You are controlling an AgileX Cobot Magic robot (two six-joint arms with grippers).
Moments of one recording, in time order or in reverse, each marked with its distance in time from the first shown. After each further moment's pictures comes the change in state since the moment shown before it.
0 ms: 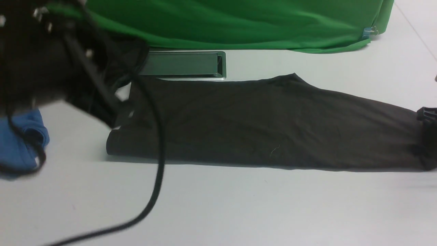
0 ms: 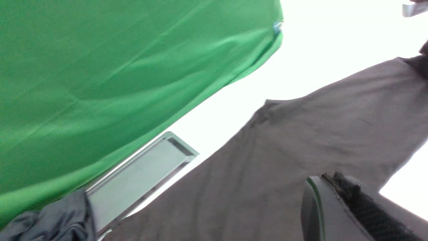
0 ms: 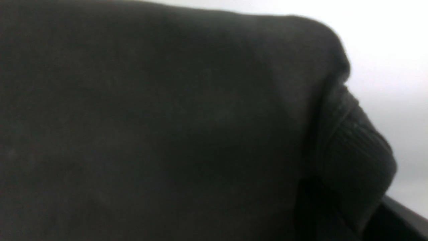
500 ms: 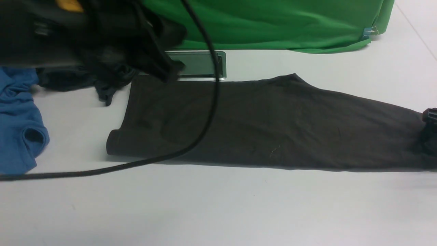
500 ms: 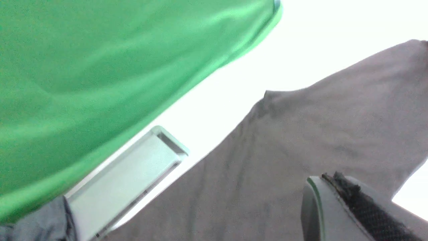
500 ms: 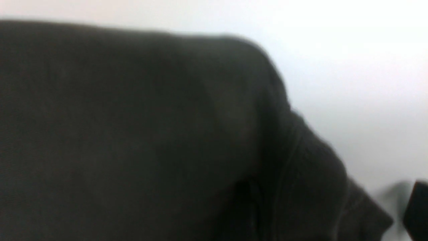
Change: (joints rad) right arm 0.008 0.012 0.007 -0.135 -0.084 0.154; left arm 0.000 0.269 -0.259 -0.013 0.108 0.016
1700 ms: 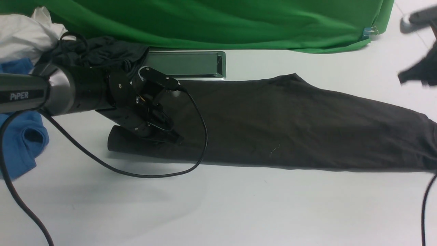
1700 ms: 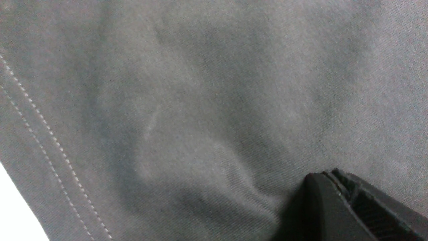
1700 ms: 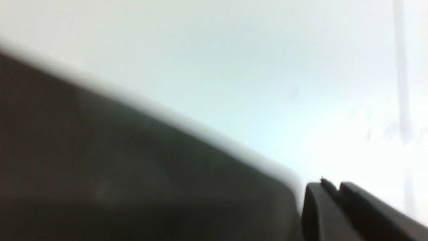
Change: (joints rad) right arm 0.294 -0.199 -0.072 -0.462 0.068 0.153; left arm 0.203 0.767 -0.017 0.029 -0.056 -0.029
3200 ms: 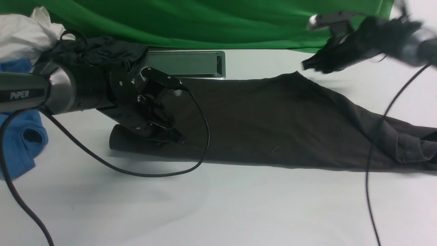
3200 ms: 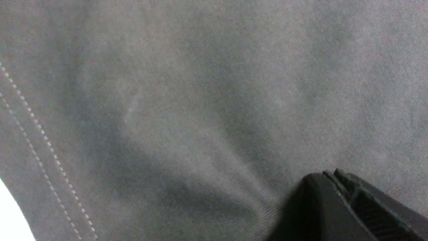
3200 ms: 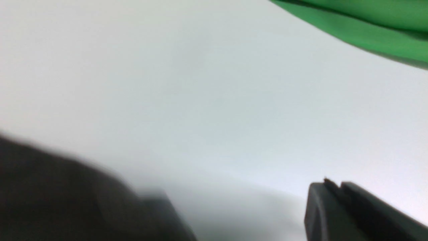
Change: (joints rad) right arm 0.130 0.537 -0.624 0.511 -0.071 -0.368; left arm -0.003 -0.016 -0.007 -0.020 0.042 0.001
